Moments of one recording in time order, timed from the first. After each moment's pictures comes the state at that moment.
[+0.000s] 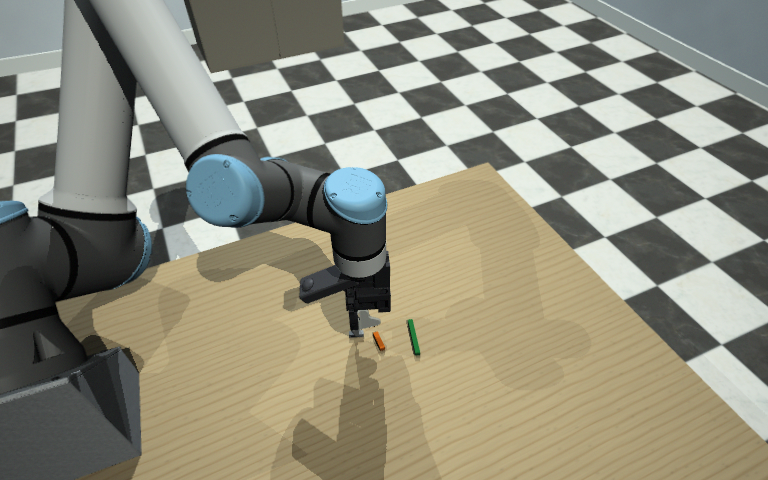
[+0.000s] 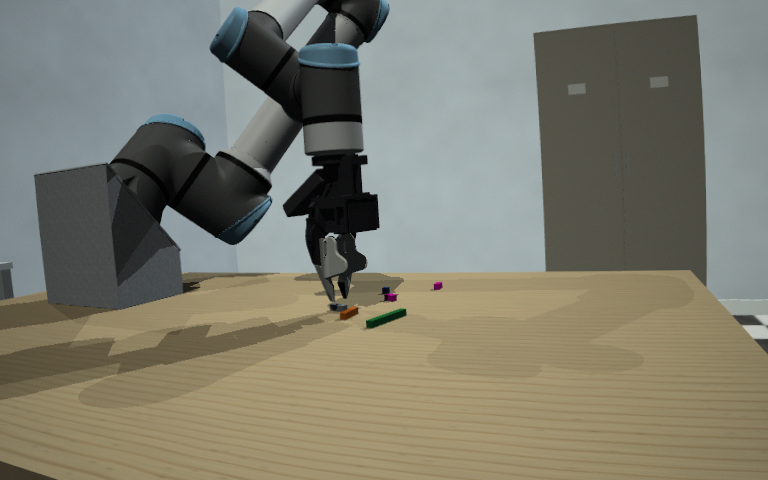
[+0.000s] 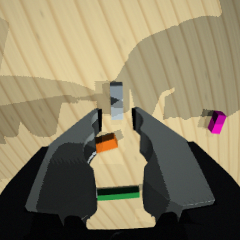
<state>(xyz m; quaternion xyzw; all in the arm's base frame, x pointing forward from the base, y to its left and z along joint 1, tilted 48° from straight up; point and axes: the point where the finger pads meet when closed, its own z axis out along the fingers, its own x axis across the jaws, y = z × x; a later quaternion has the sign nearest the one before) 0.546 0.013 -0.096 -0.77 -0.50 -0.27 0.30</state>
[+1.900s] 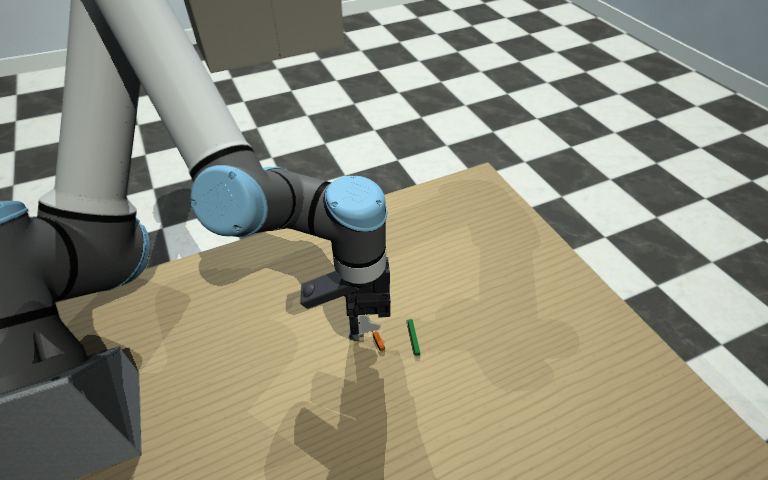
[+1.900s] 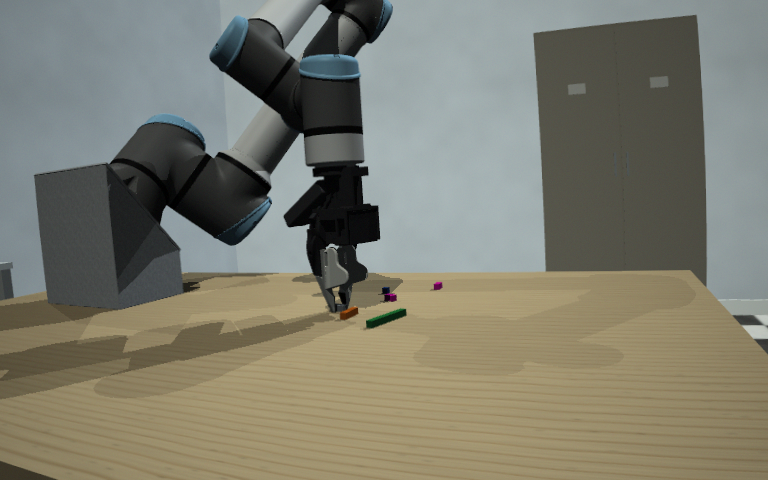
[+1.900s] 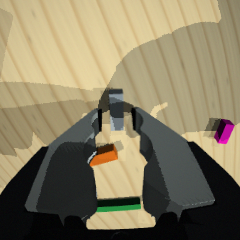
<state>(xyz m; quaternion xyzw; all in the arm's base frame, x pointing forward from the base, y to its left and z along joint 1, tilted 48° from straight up) 0.548 0.025 -0.107 -0.77 -0.50 -0.27 0.30</state>
